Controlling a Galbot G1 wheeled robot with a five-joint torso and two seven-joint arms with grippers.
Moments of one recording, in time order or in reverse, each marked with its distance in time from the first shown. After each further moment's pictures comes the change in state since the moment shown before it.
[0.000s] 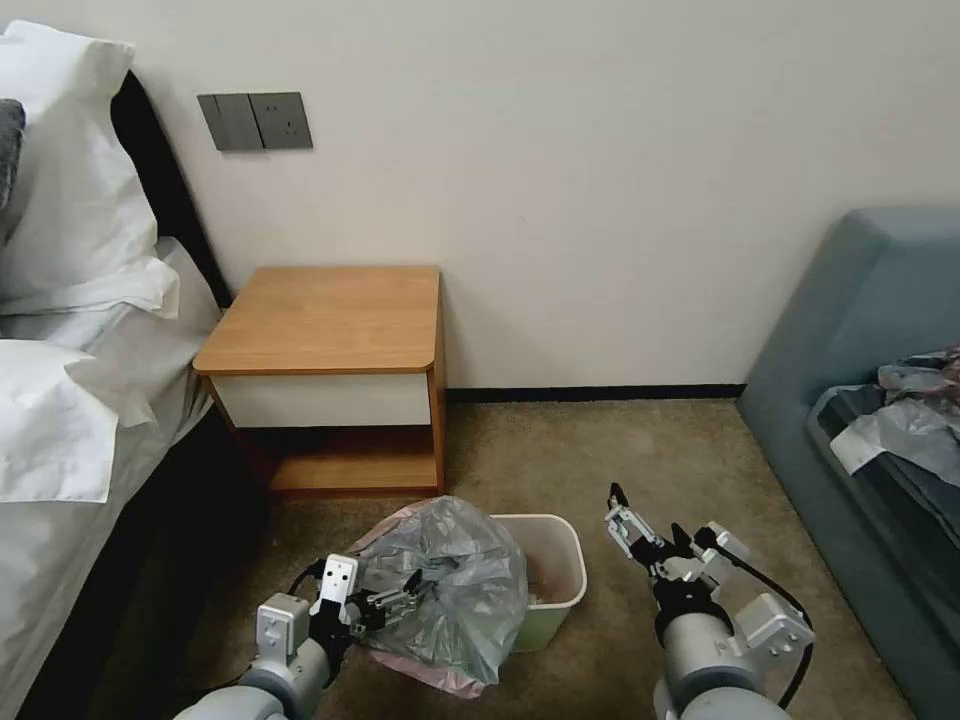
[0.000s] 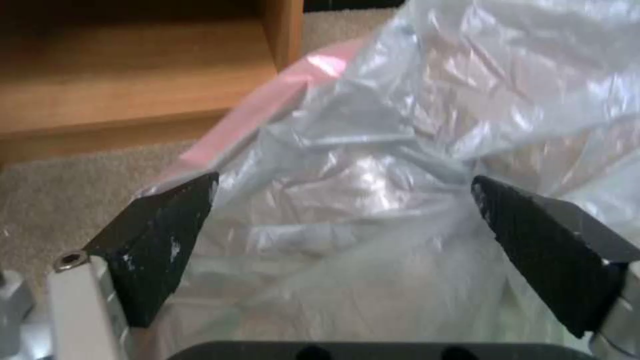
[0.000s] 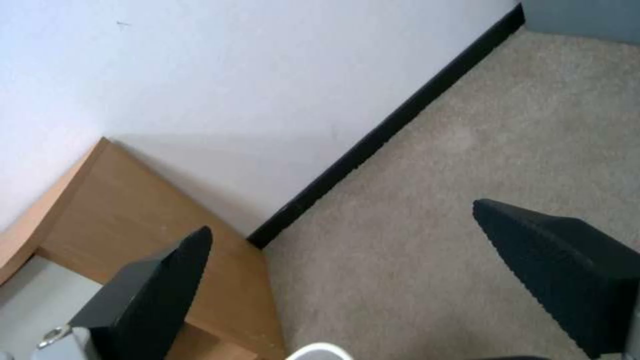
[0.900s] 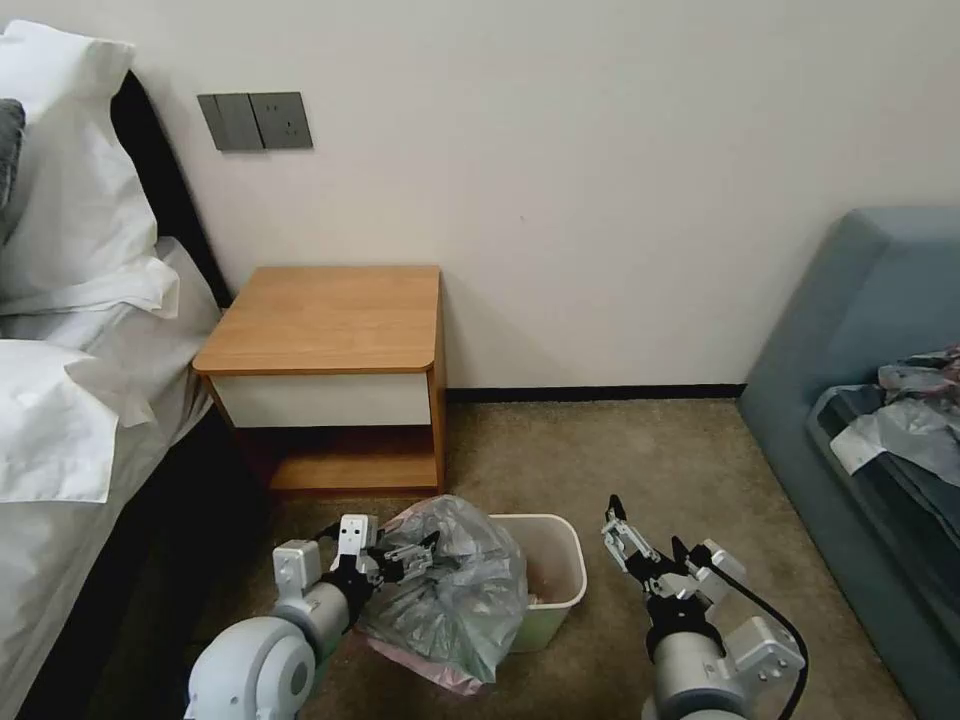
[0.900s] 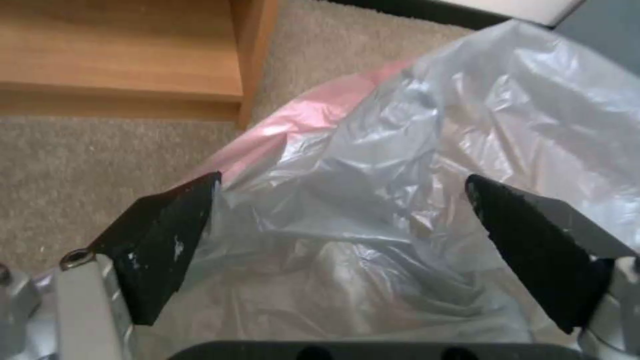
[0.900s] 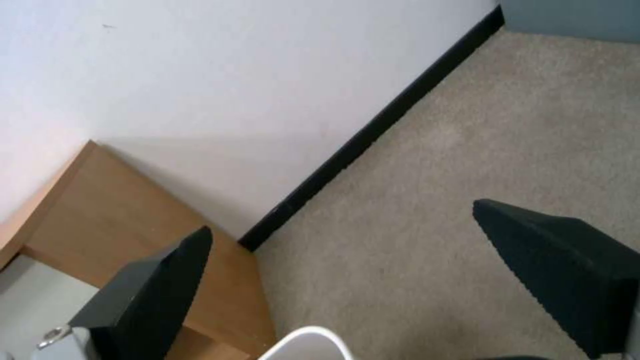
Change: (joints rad) left arm -0.210 -0.058 0.003 0.132 -0.192 0.176 -0.026; right arm -0.050 0.064 -0.032 -0.020 -0.086 0.054 -0.016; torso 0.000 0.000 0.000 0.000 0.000
